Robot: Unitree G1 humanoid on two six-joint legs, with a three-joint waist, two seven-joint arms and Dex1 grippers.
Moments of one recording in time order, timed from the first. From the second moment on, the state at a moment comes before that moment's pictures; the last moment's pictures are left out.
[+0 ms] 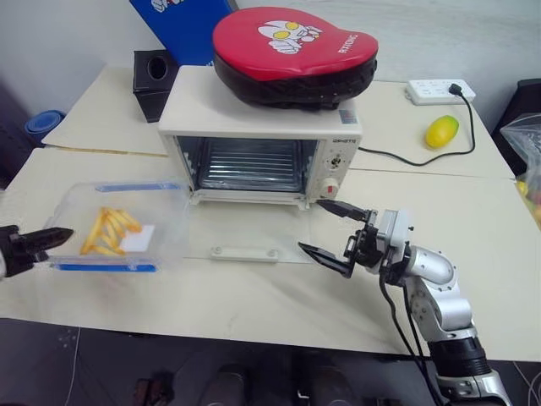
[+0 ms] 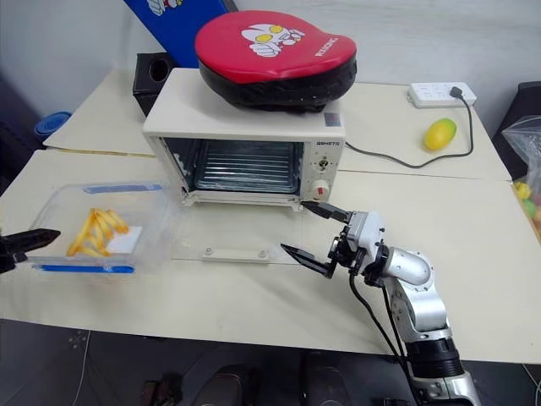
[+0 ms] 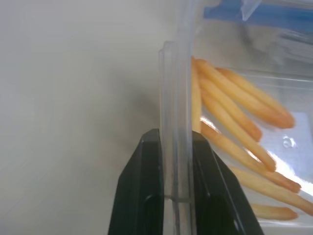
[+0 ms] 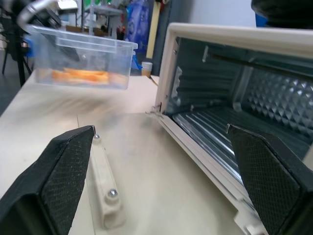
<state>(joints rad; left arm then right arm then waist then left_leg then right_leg) -0.16 1.03 0.80 -0.23 -0.75 1.54 -0.59 -0.23 -0.42 0.00 -0.10 0.46 -0.10 1.02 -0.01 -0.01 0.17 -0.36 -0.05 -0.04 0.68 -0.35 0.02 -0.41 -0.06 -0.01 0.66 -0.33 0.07</state>
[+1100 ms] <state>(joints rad) -0.48 0.58 0.55 -0.41 -0.74 1.25 -0.45 0.05 -0.52 -0.07 -0.41 0.58 0.13 0.83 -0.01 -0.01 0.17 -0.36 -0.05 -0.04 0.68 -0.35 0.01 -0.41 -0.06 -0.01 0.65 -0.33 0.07</state>
